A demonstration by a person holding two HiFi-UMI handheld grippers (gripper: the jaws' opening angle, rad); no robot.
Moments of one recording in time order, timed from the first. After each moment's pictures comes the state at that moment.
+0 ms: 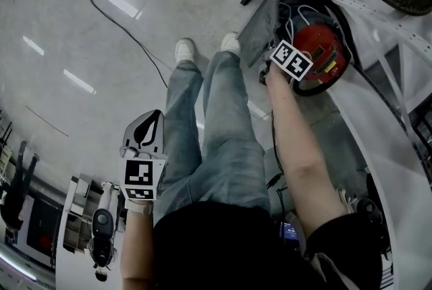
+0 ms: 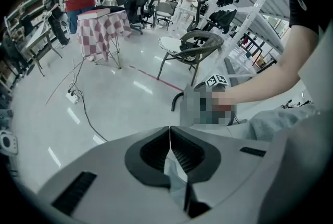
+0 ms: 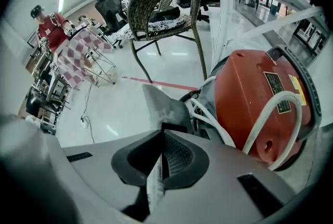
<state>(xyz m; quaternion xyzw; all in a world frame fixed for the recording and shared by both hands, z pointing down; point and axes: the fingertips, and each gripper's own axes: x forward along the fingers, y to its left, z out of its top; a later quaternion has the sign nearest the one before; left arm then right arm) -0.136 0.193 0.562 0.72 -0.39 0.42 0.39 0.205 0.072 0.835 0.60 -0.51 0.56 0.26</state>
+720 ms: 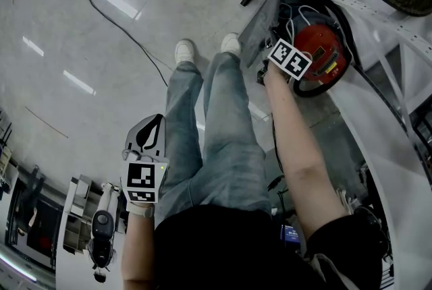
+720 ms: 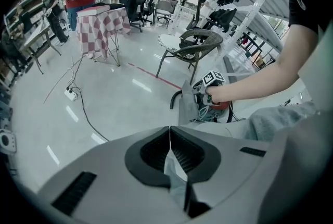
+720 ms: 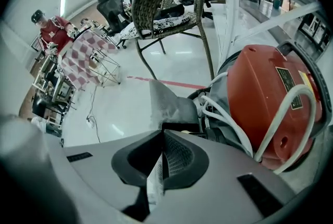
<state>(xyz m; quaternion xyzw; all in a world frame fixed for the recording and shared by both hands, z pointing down) -0.133 0.206 0.569 0.72 -0.39 0.42 0.40 0.186 0.065 0.837 0.58 -0.53 0.57 0.25</state>
